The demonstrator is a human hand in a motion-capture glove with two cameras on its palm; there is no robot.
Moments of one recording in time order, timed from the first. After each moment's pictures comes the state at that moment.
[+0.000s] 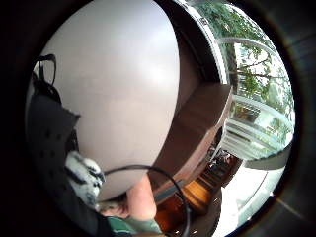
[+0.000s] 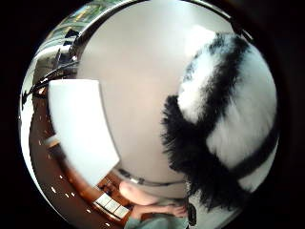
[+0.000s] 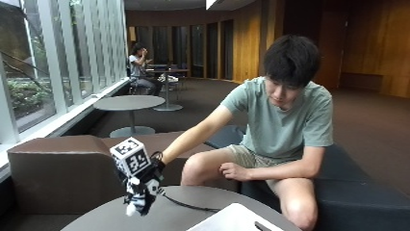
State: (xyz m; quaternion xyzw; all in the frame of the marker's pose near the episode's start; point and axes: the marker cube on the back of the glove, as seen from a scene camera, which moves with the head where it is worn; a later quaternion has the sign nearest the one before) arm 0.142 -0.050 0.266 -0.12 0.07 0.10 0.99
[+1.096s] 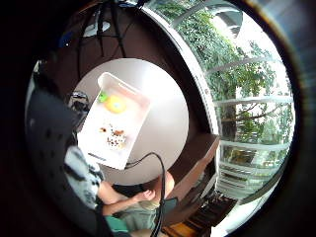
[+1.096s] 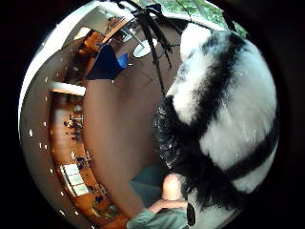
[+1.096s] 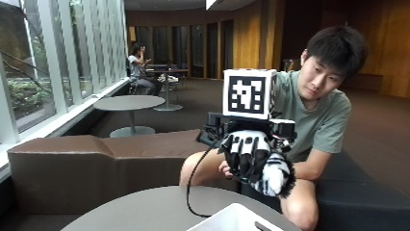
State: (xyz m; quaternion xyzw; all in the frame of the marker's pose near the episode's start) arm -0.312 -0.085 0.042 0.03 0.05 -0.13 0.99
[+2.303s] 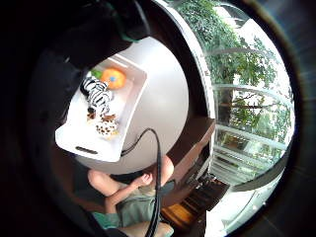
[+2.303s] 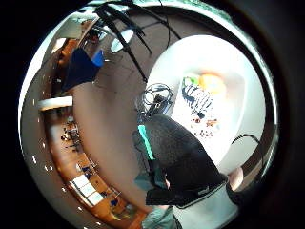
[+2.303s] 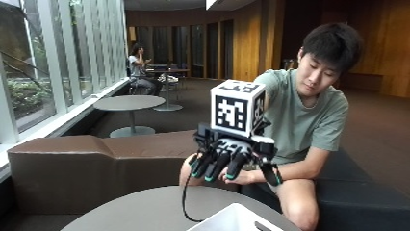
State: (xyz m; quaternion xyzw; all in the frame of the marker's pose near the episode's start) arm -0.275 -0.071 0.078 -0.06 0.09 -0.07 0.99
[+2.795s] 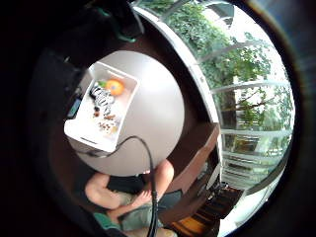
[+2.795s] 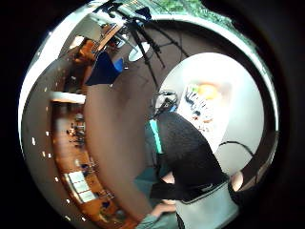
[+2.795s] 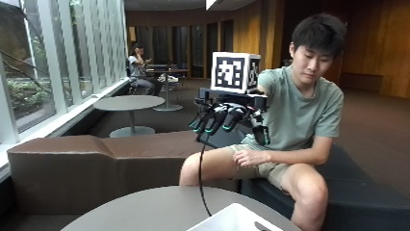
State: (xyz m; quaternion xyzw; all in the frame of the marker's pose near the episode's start) arm -0.242 -0.015 0.011 0.04 0.06 -0.08 0.99
